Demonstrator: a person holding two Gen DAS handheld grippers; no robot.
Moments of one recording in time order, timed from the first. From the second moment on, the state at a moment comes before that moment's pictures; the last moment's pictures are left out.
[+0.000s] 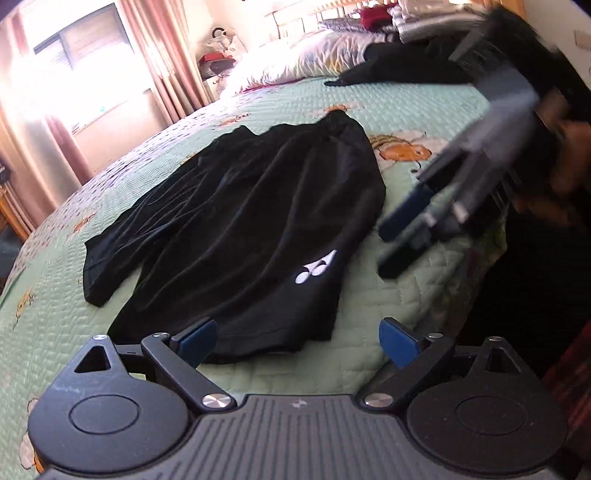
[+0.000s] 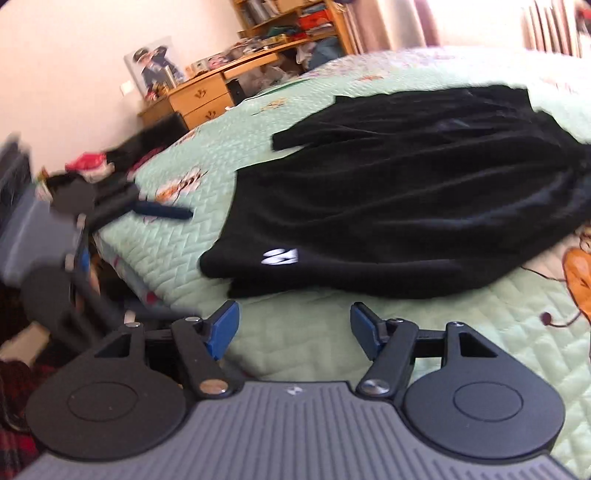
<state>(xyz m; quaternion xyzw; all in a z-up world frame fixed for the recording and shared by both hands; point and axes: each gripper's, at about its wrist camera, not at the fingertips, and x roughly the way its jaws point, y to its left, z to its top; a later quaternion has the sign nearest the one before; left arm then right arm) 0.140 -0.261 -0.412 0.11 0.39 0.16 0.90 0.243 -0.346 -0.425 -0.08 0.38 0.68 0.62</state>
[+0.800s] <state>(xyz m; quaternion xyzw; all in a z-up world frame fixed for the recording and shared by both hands) 0.148 -0.099 -0.416 -0.19 0.37 0.27 0.87 0.179 -0.313 -0.420 -0.22 0.14 0.72 0.64</state>
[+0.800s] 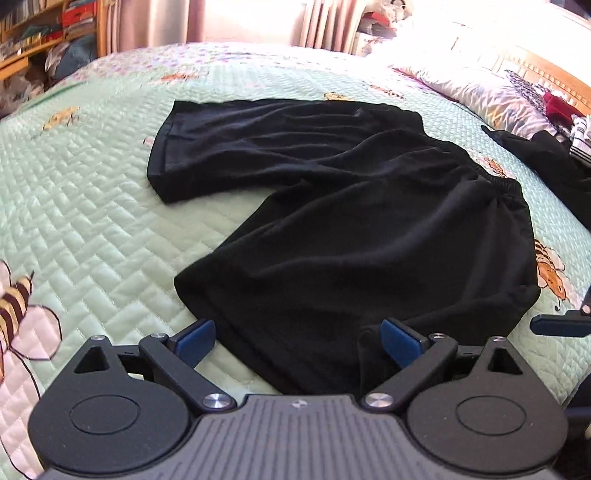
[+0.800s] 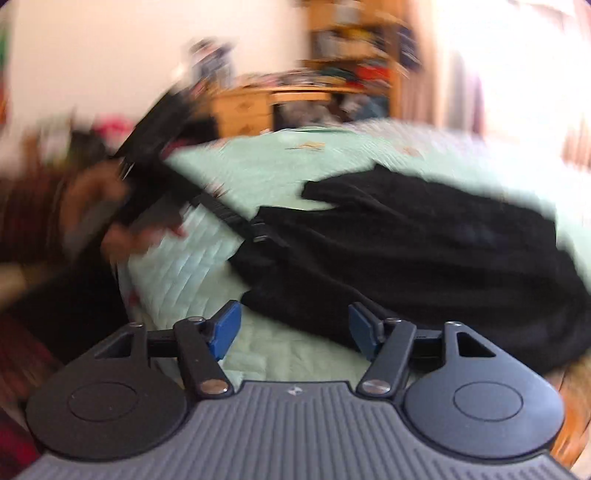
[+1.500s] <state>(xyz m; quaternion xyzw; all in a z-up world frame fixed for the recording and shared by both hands) 0.118 -0.101 -0.396 -0.19 0.35 0.27 0.88 0.117 -0.277 -0.424 -0.42 0.00 0.71 0.56</state>
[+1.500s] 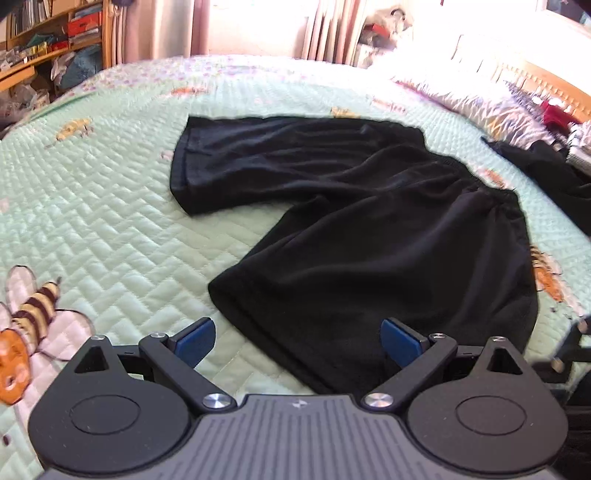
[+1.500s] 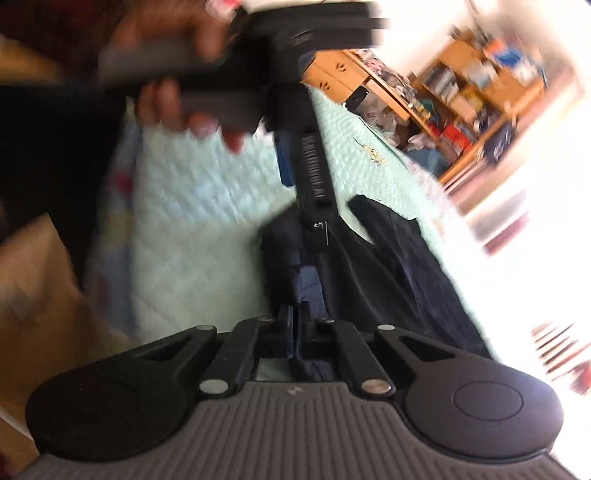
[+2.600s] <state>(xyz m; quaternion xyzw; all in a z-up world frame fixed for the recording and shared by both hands) 0.154 -0.176 -0.405 -0.06 0.42 0.24 0.87 0.345 -0.293 -0.454 -0.11 0.38 0.50 0.77</state>
